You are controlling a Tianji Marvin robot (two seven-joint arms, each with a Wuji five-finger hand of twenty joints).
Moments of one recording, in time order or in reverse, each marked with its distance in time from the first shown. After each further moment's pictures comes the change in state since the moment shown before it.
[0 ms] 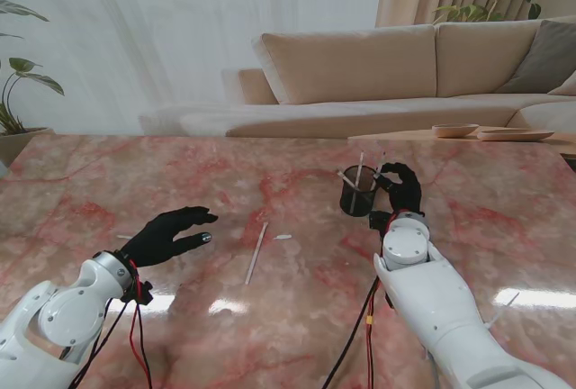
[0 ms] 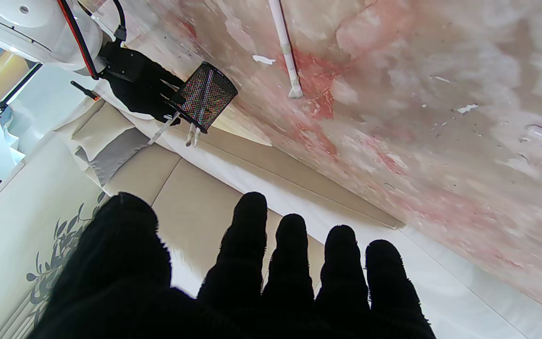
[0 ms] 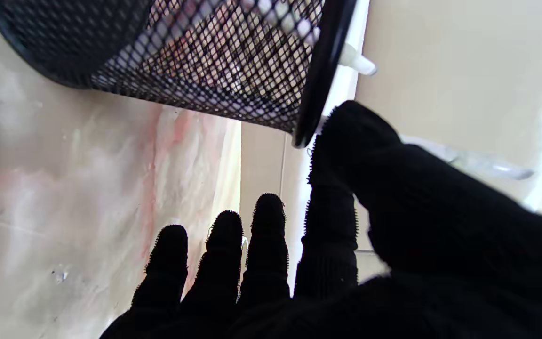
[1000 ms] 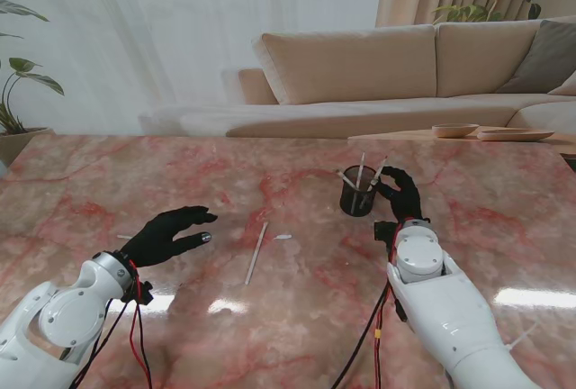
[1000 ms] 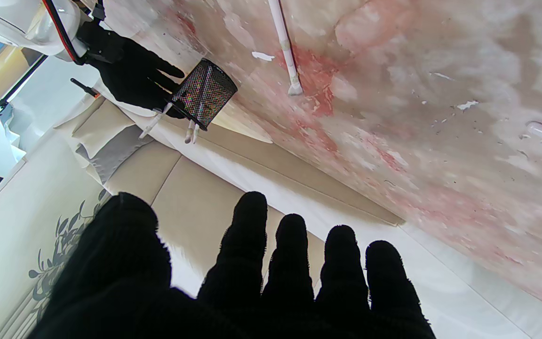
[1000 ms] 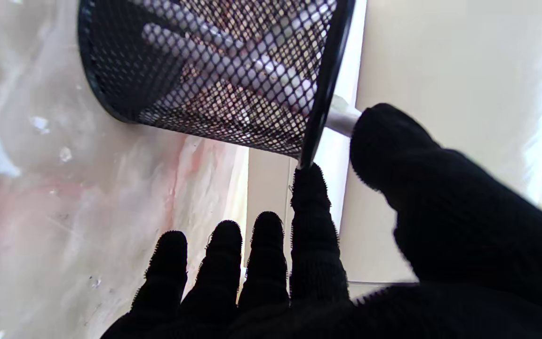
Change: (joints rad) left arm 0.000 -0.002 0.001 0.008 0.004 -0.009 0.017; right arm -0.110 0.064 0.026 -0.168 0.008 0.064 0.163; left_hand 0.000 0.000 0.000 0.000 0.000 0.000 0.009 0.001 0.000 0.000 0.000 0.000 0.000 0.000 0.000 0.000 0.000 0.000 -0.012 0.000; right_hand -0.105 0.043 -0.092 0.125 -0.194 0.181 -0.443 0.007 -0.121 0.008 -0.081 -0.001 -0.019 0.001 -0.140 0.000 -0.025 0.000 -0.063 0.013
